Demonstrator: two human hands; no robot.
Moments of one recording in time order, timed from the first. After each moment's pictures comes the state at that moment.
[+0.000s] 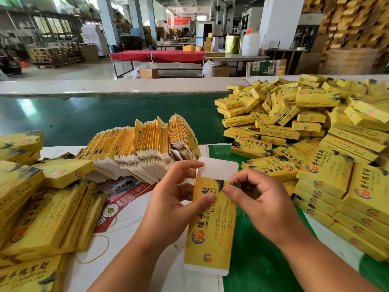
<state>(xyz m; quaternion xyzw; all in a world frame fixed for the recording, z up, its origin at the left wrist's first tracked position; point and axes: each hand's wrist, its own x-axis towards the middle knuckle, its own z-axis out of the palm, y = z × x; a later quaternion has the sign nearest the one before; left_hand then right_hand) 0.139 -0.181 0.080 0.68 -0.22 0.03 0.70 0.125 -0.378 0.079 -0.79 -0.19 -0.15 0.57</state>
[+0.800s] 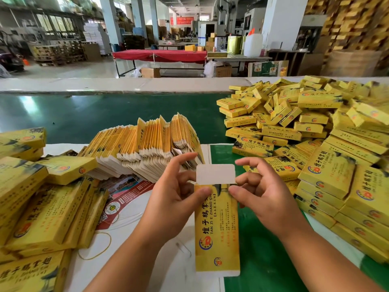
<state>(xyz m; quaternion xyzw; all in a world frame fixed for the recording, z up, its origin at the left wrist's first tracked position) 0.139 -0.180 0.082 0.69 -0.20 0.01 0.69 0.133 -0.386 0.077 -0.73 -0.16 -0.08 0.66</state>
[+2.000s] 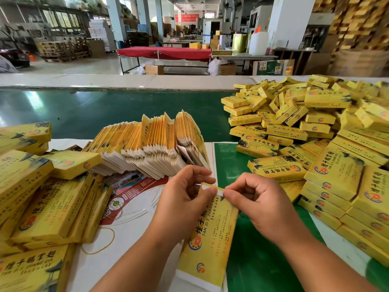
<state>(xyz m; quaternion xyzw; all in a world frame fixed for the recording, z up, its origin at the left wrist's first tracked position) 0.131 -0.191 0.081 0.77 -0.13 0.05 0.63 0.125 -0.372 0.075 -0.78 -0.15 -0.09 0.60</state>
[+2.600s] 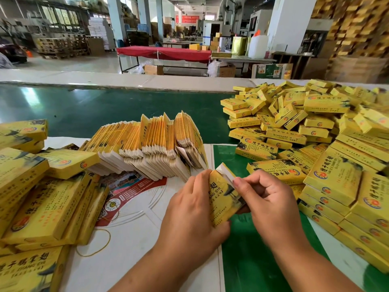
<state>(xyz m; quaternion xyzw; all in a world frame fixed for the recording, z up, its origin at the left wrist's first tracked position) 0.114 -0.206 0.071 0.92 -0.17 0.16 0.30 0.123 -0.363 0.074 -0.75 -0.08 -0.21 0.63</state>
